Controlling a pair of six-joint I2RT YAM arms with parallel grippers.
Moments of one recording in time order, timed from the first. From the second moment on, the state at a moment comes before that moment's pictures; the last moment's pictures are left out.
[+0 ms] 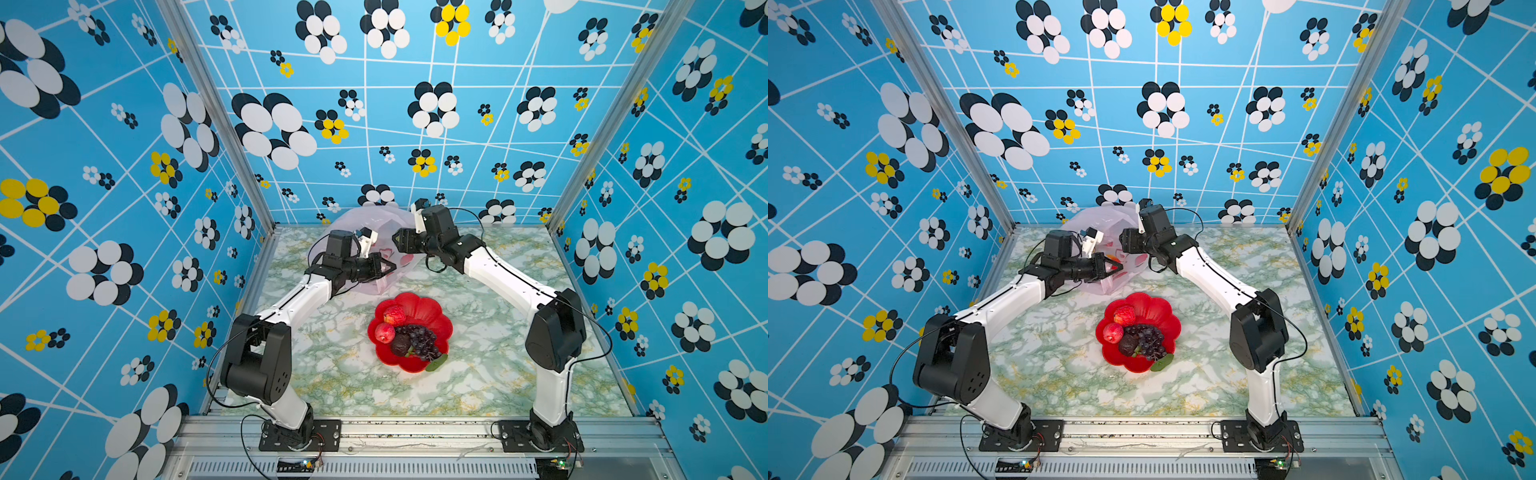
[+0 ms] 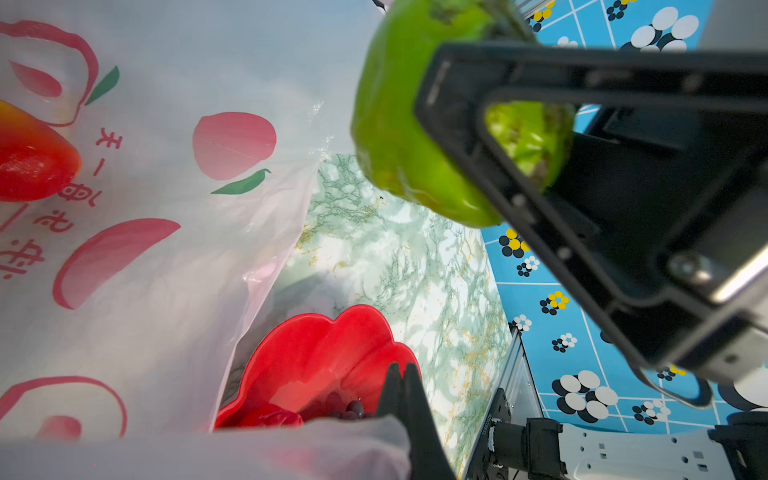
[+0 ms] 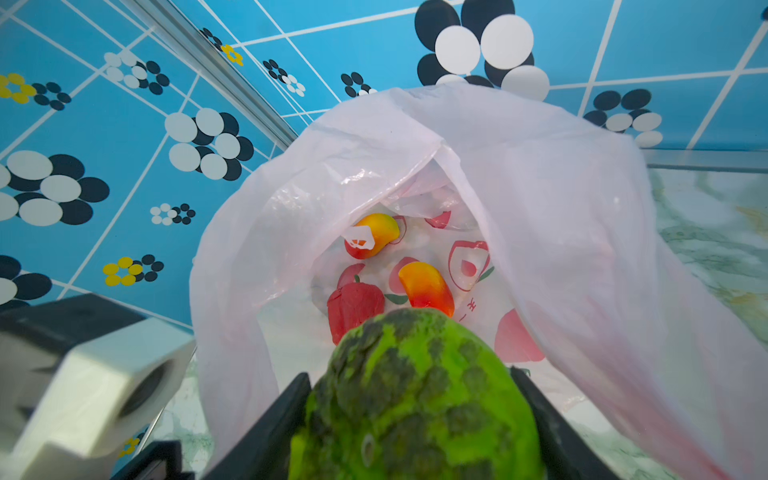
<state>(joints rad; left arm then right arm) -0.28 1.62 1.15 -0.11 0.78 -0.59 0.61 2.02 1.84 -0.37 -0.07 0.45</state>
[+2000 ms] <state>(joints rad) -0.30 1.62 1.15 -0.17 0.74 -0.53 0.56 2.52 2.17 -0.03 -0.35 1.25</state>
